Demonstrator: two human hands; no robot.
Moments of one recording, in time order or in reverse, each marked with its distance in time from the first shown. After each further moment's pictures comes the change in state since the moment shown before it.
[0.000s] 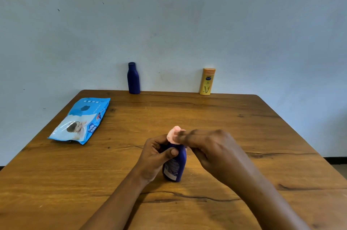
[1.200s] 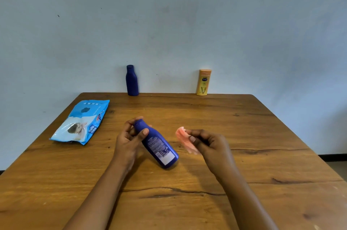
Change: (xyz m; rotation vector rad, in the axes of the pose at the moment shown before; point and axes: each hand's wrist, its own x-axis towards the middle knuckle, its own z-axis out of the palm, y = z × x) left_hand 0.002 0.006 -0.049 -0.046 0.447 -0.067; right_hand -0.019 0.022 0.052 0.910 0.286 0.657
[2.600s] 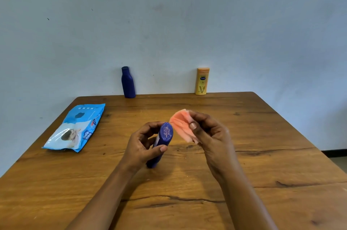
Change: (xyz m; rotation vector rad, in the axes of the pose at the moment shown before) left_hand 0.006 -0.002 0.029 0.301 -0.398 0.221; right_hand 0.017 -0.015 -0.002 0.456 0.047 -0.093
